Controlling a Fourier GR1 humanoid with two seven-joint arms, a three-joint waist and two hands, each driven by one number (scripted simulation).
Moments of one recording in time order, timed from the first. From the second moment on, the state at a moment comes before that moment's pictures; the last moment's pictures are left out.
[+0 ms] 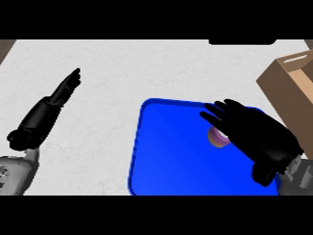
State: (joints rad) left arm -0.22 0.38 -0.12 -1.52 0.00 -0.09 -0.09; right arm -0.36 -0.53 0.44 -1.90 0.83 0.73 0.22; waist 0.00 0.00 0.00
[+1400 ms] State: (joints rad) left arm -0.19 0.28 -0.02 -1.56 -0.11 -0.19 -0.08; right arm -0.35 -0.36 0.38 -1.53 1.17 0.56 -0.04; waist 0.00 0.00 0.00
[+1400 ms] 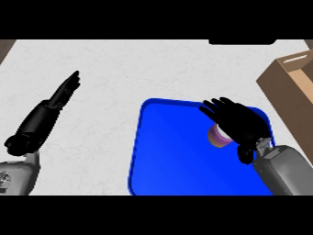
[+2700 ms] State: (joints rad) left arm -0.23 0.25 0.01 -1.55 -0.13 -0.23 -0.06; right arm -0.57 -0.09 0.06 -1.15 1.22 0.16 0.13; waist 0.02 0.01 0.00
